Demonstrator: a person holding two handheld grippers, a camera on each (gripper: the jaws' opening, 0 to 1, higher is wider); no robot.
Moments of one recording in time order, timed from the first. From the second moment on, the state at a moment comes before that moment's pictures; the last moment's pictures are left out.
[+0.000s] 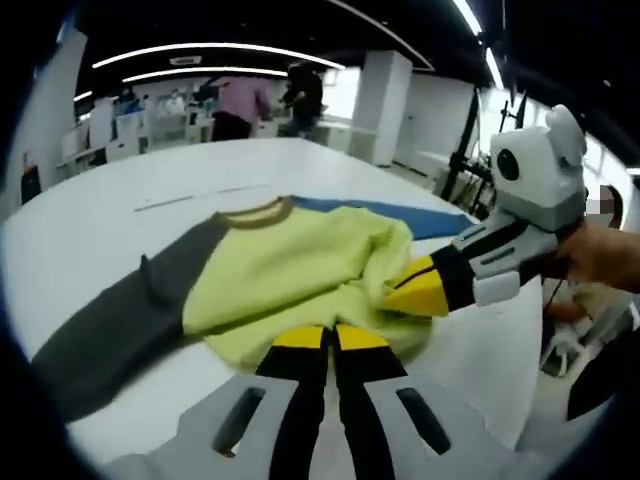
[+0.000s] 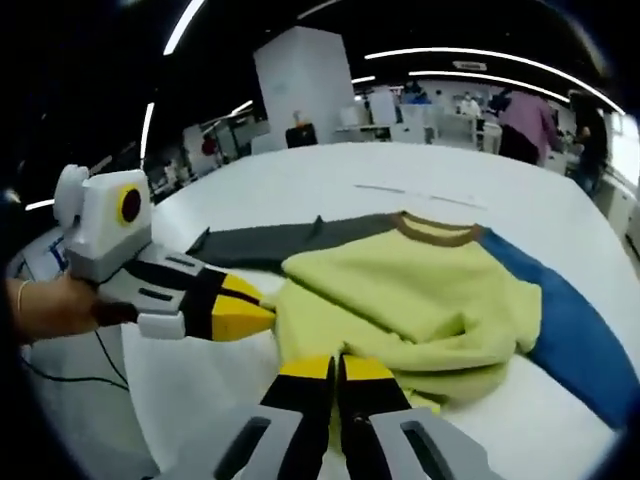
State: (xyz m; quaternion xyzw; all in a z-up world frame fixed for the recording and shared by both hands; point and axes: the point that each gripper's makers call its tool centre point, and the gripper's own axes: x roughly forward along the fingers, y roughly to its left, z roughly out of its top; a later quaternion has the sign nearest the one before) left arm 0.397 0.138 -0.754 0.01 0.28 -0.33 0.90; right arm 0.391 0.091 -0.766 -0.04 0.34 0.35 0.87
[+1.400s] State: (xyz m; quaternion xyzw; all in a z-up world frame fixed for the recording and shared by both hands) left arm 0.374 0.148 -0.766 0.03 0.28 -0.34 0.90; right arm 0.398 -0.002 -0.773 0.00 0.36 0.31 0.88
